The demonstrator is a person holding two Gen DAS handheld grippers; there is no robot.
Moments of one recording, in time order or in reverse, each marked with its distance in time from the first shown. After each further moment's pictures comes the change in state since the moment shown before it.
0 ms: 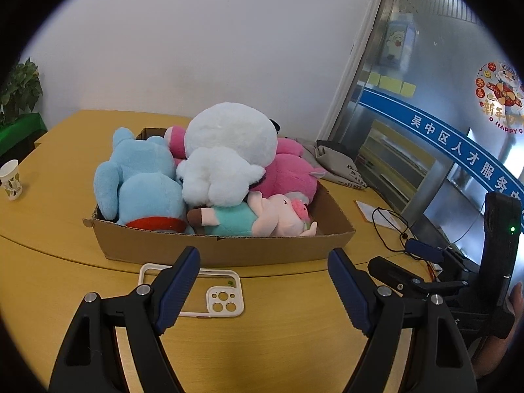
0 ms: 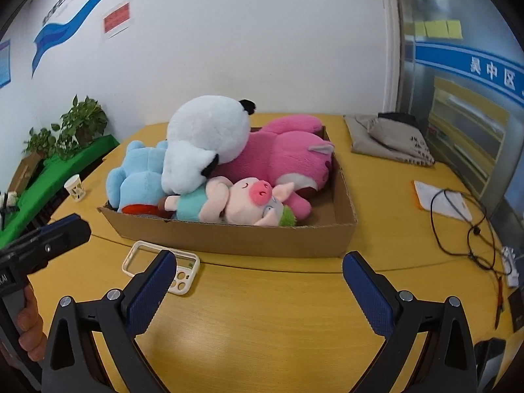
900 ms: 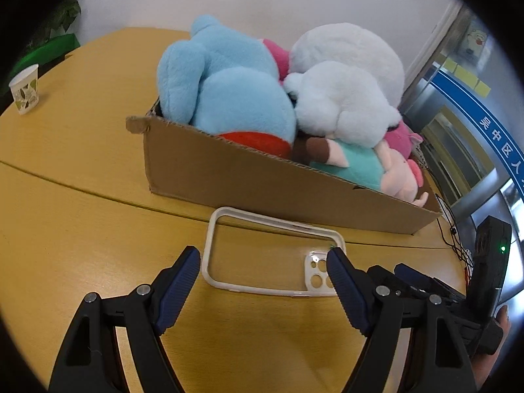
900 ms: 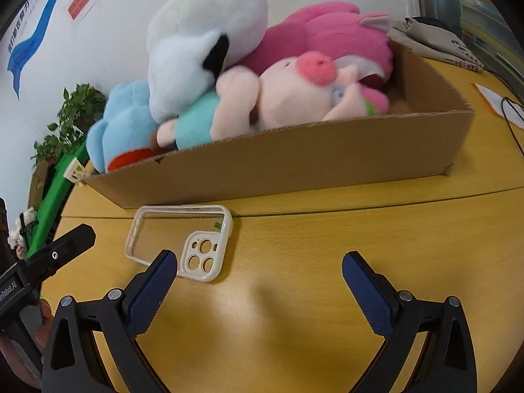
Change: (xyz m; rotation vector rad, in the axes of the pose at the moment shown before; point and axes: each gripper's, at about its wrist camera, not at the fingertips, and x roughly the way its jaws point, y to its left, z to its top) left arm 0.077 0.125 -0.034 -0.231 0.260 0.111; right arm 0.146 0.039 -0.046 0.209 0.303 0.155
